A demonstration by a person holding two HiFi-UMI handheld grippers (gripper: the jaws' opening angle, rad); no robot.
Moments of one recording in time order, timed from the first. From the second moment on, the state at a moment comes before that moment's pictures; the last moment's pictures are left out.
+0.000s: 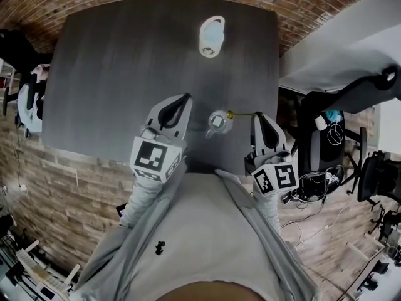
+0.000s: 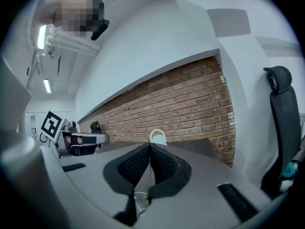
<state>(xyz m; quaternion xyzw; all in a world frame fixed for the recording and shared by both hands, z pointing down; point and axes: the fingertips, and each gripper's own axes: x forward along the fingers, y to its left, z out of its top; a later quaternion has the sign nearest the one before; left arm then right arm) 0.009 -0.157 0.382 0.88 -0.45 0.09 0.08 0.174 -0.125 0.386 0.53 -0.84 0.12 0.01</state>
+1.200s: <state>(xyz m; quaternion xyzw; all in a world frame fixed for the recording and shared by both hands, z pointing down) 0.000 -0.158 0.428 0.88 -0.44 0.12 0.12 0.148 -0.135 0.504 0.52 -0.82 0.24 0.04</state>
